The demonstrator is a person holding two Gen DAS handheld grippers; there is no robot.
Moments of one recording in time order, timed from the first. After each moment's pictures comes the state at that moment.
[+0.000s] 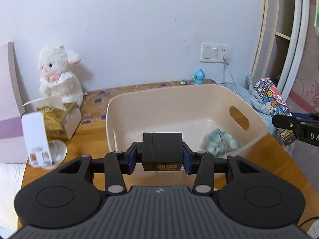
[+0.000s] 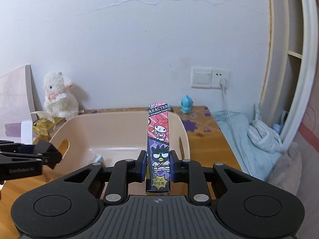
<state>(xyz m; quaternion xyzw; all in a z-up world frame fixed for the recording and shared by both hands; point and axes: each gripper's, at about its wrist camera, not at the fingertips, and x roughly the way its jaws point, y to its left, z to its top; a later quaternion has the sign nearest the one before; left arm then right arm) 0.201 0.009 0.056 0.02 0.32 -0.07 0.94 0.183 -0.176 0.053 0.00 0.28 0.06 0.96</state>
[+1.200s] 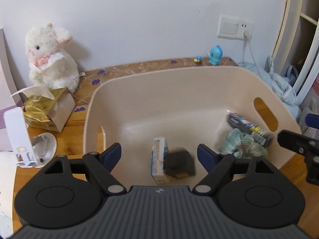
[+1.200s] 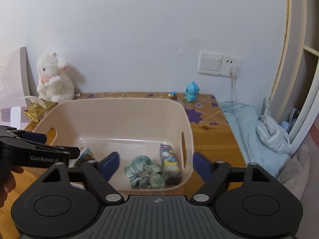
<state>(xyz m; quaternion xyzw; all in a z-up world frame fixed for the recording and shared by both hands) 0.271 -0.007 0.029 0.03 0.40 -0.03 0.92 0.225 -0.185 0.034 -0.02 0.33 0.08 0.94</state>
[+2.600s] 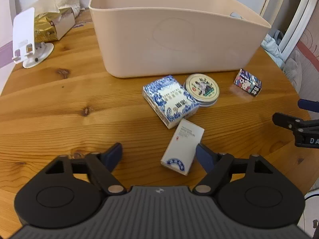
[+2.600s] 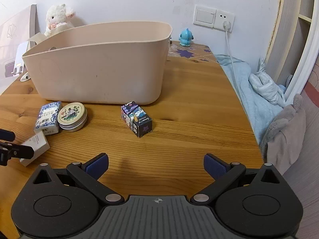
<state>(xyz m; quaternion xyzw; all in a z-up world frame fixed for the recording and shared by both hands) 0.128 -0.001 -0.058 -0.01 0.48 -0.06 0.87 0.130 -0.239 -0.068 -0.06 0.40 0.10 0.91</state>
